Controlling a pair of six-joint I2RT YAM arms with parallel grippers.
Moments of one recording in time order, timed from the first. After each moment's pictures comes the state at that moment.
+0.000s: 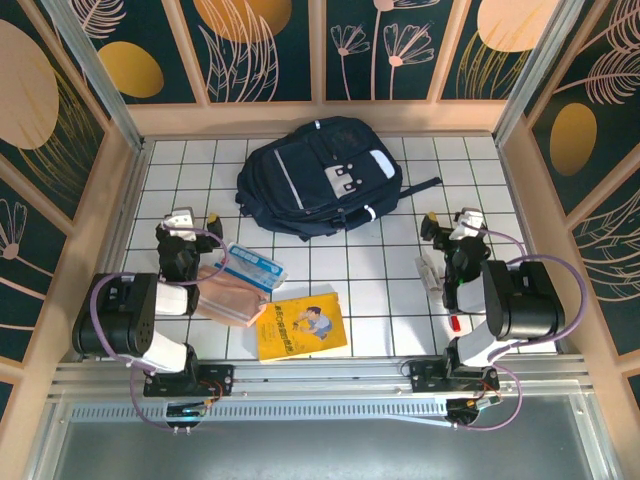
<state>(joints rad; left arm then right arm) 0.00 1.47 0.27 1.02 -0.09 -0.07 -0.02 1.51 0.20 1.18 0.07 0.12</state>
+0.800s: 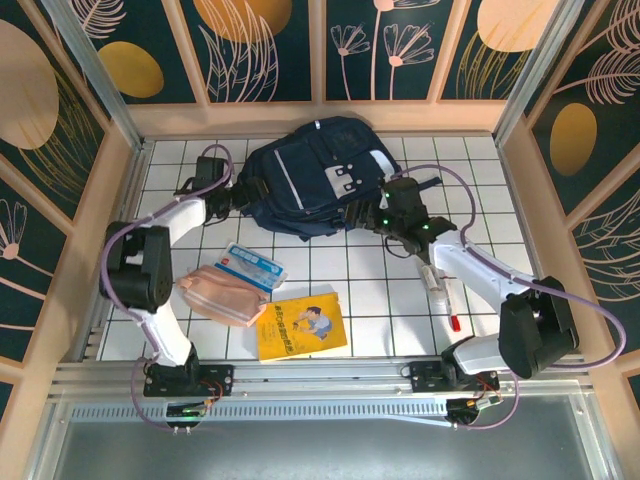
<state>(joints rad) -0.14 1.85 1.19 -0.19 0.26 -0.56 0.52 1.37 0.92 -0.23 -0.08 0.56</state>
